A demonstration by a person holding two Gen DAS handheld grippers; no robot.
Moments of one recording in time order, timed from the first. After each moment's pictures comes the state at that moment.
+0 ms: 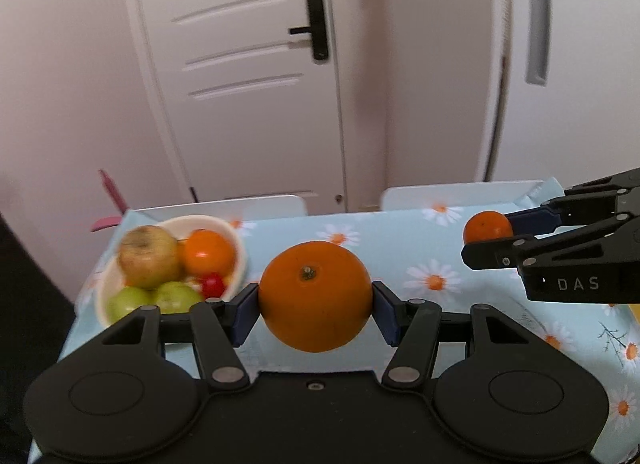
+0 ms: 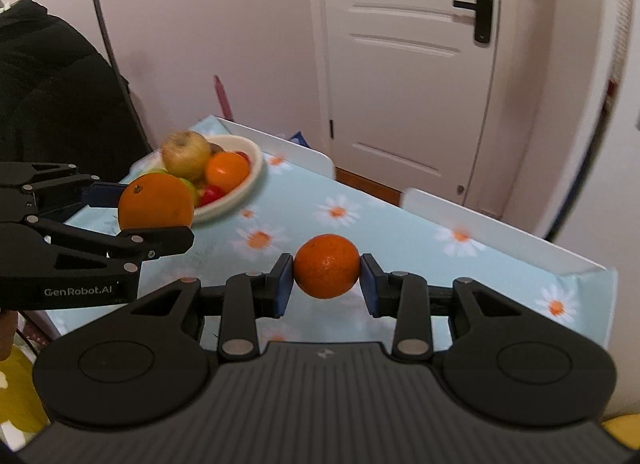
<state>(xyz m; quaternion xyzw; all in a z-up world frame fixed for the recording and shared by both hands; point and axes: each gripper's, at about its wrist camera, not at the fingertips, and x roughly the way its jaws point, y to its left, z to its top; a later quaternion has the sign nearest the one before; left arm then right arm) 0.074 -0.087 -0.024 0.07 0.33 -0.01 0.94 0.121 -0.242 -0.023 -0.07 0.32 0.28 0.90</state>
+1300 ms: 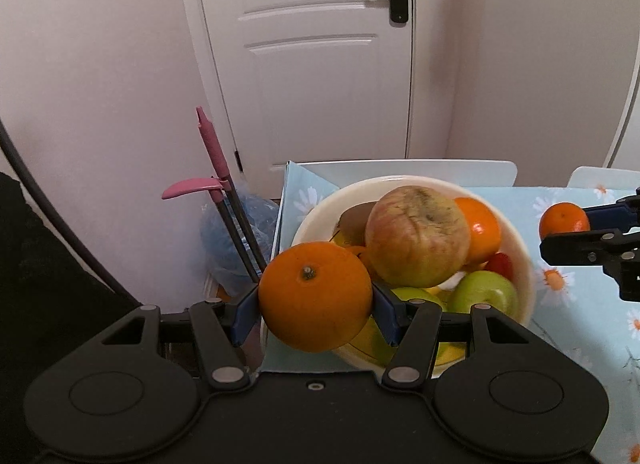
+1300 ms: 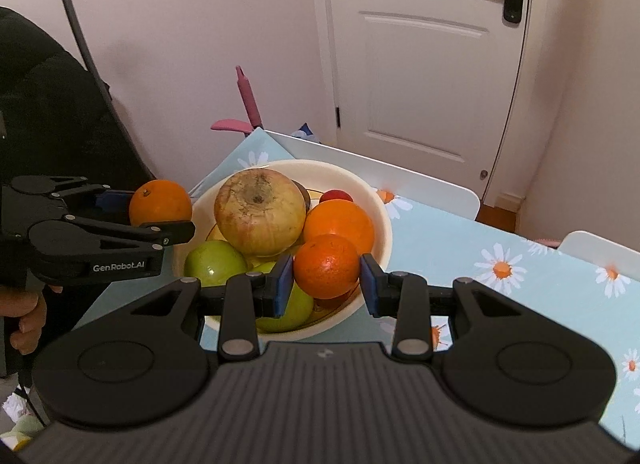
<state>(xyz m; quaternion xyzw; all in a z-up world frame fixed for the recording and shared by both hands) 0.162 0.157 -0.062 0.07 0.38 -0.01 0.92 0.178 -0.021 -0.053 -0.04 0.36 0.23 0.90</state>
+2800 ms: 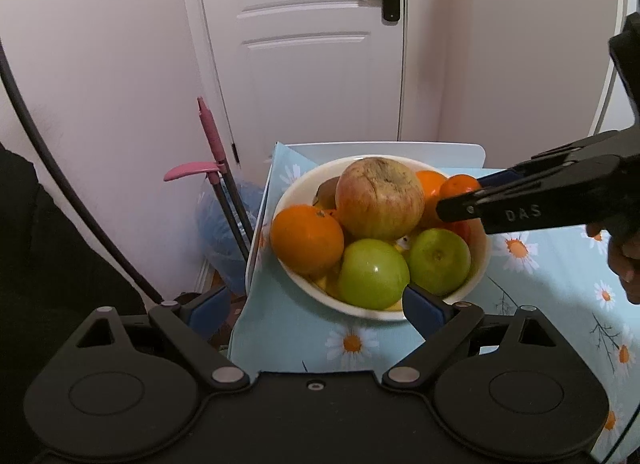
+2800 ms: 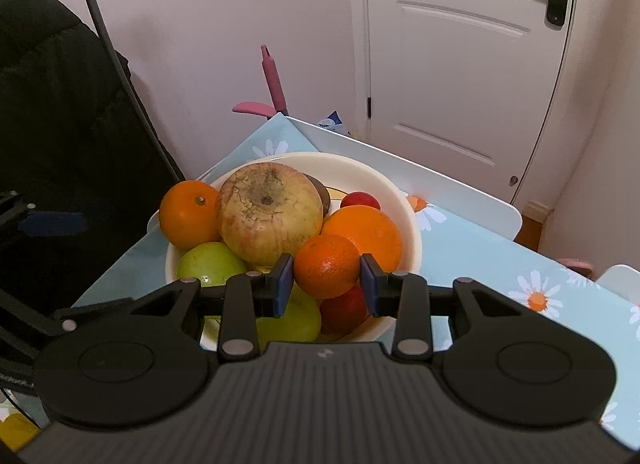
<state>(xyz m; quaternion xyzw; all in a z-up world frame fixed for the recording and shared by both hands) 0.112 0.142 -0.051 0.06 0.38 -0.01 0.92 0.209 -0.003 -0.071 -0.07 0.37 0.28 0.88</state>
